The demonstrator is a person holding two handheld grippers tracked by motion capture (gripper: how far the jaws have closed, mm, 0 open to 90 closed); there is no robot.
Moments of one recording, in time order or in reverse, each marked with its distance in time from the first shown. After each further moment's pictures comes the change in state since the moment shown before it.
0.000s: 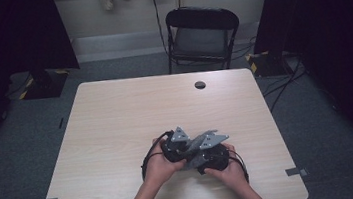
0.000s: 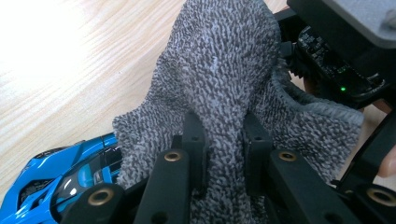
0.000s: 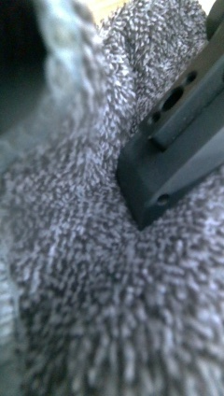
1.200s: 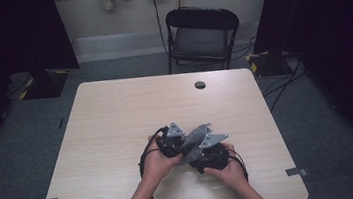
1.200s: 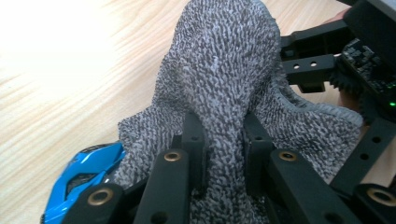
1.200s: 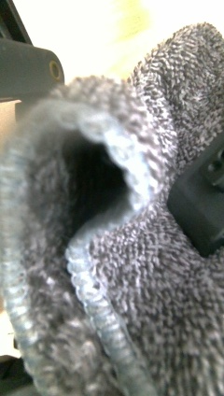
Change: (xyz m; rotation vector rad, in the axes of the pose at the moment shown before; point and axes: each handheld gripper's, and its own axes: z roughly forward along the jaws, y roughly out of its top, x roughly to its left) left arm 0.016 0.000 -0.003 -0.024 0.072 -0.040; right arm -0.001 0.002 0.002 0.000 0.004 -0.002
